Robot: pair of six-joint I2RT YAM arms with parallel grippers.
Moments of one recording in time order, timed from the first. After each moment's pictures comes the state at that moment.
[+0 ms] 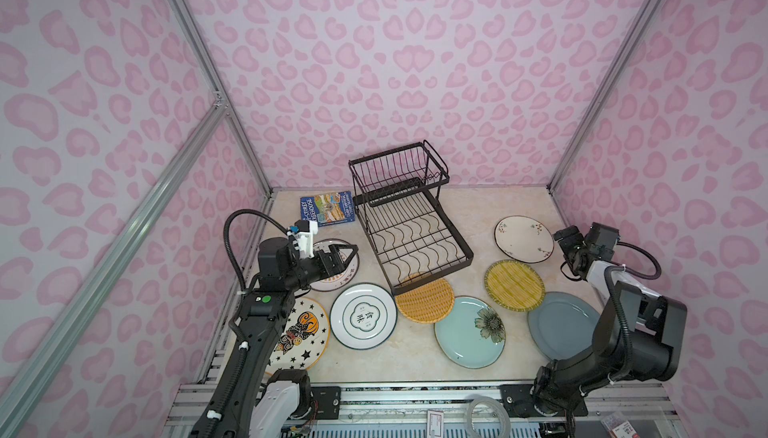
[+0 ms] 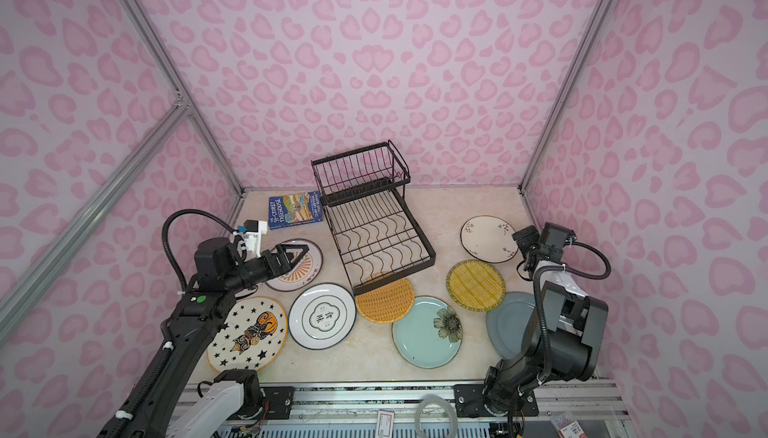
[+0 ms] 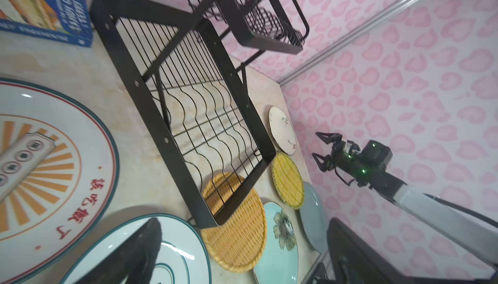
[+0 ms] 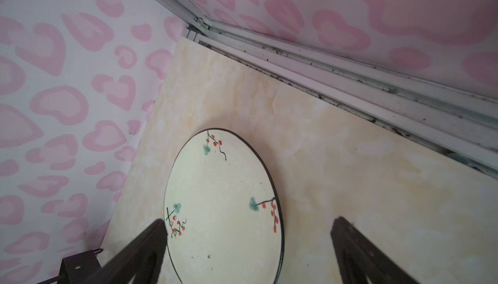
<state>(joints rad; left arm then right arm) -0.06 0.93 0.73 -0.27 0.73 -0.57 -0.45 1.59 0.89 -0.02 -0.15 0.78</state>
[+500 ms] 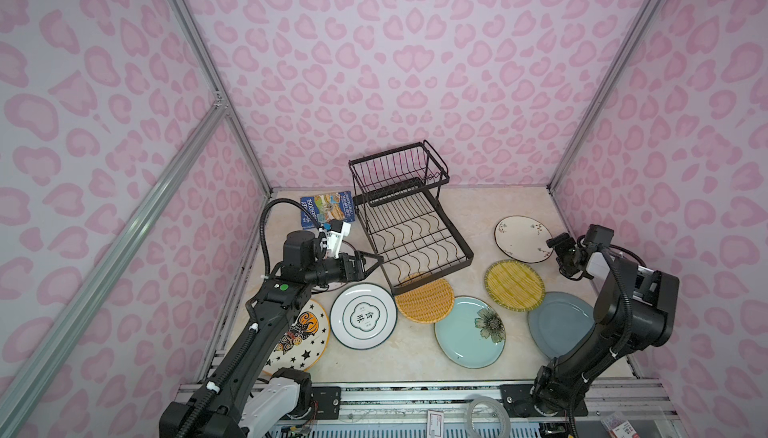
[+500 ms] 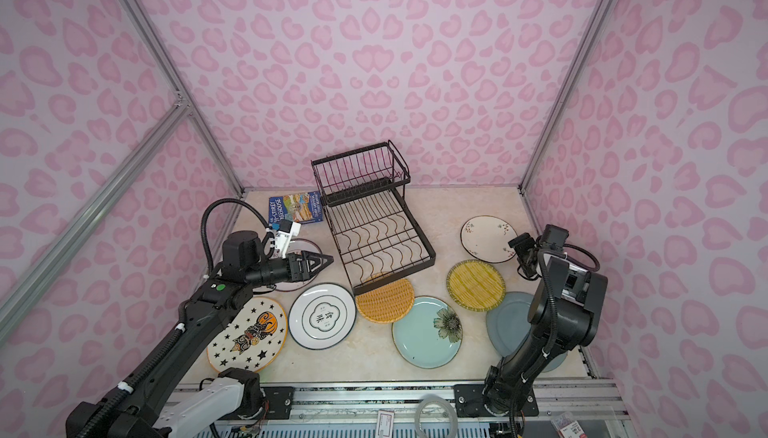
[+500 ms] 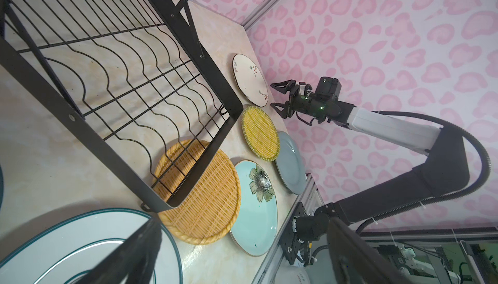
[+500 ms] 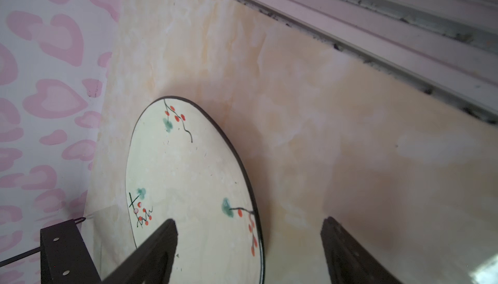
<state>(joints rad) -0.22 1.01 0.77 -0.27 0.82 -0.51 -0.49 1.81 0.98 -0.07 -0.32 0.71</state>
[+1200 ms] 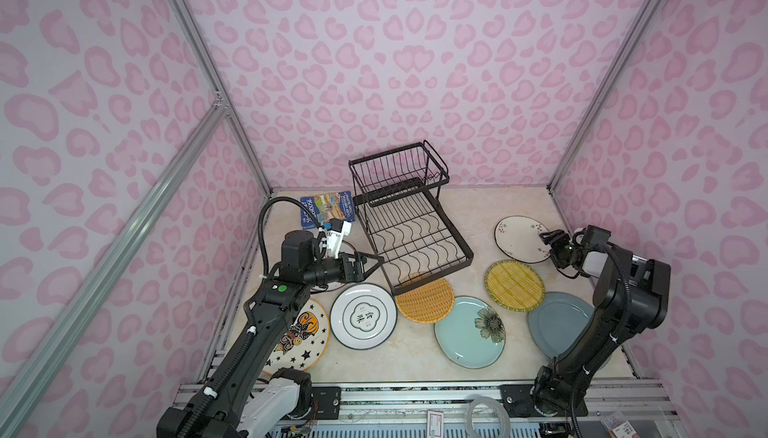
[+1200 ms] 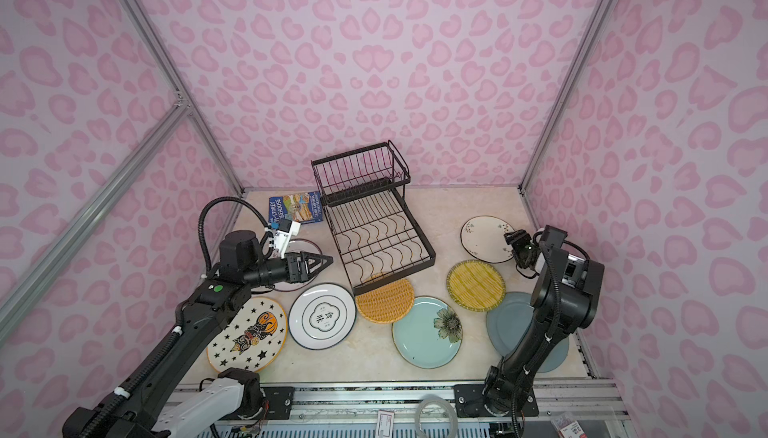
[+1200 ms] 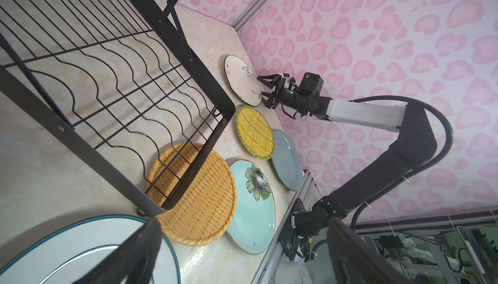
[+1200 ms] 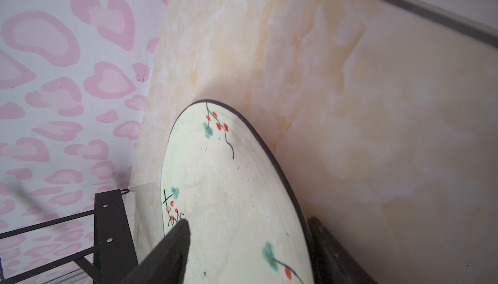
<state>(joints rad) -0.22 1.00 0.78 -0.27 0.83 -0.48 -0.49 1.97 1.04 0.10 -0.51 0.71</state>
